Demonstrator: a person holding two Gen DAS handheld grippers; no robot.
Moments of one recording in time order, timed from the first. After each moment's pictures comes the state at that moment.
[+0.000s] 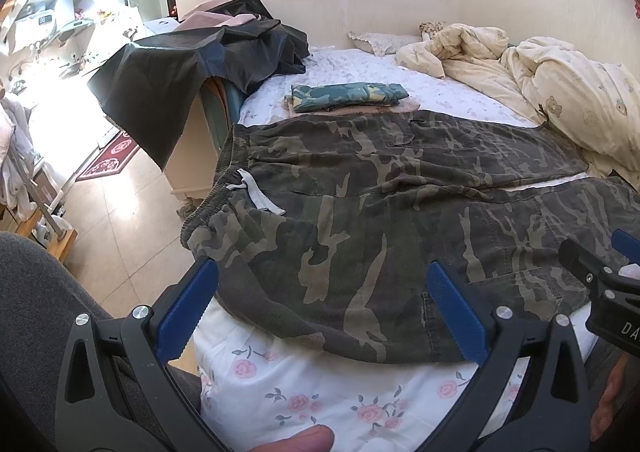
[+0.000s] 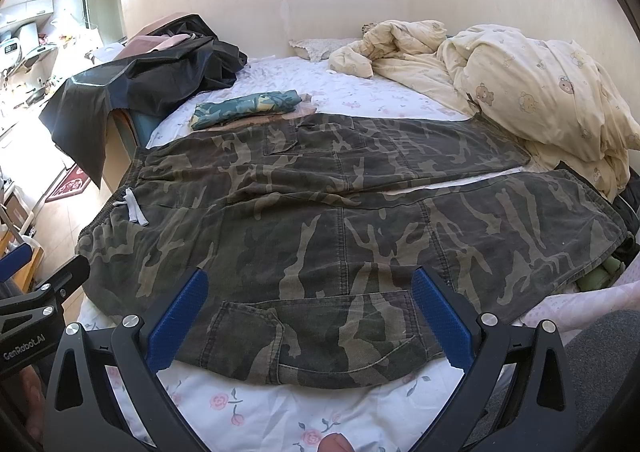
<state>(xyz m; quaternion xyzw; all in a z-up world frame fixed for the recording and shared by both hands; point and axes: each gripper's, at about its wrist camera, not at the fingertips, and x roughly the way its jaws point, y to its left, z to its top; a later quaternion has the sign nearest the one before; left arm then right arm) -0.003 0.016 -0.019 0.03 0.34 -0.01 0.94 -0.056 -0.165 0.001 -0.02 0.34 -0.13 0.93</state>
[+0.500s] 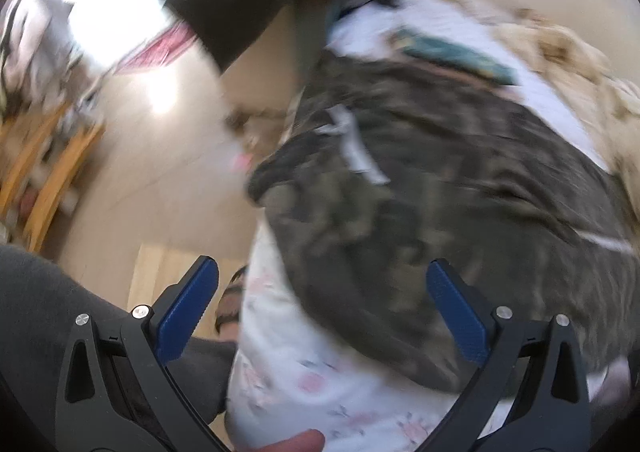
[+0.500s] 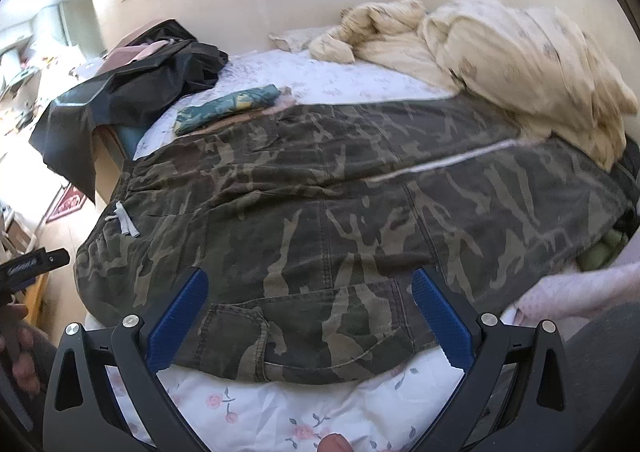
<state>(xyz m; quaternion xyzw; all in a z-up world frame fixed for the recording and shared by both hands) 0.083 0.120 -0.039 -0.10 0.49 0.12 0.86 -0.058 -0.199 0.006 0.04 0.36 -0.15 0.92</state>
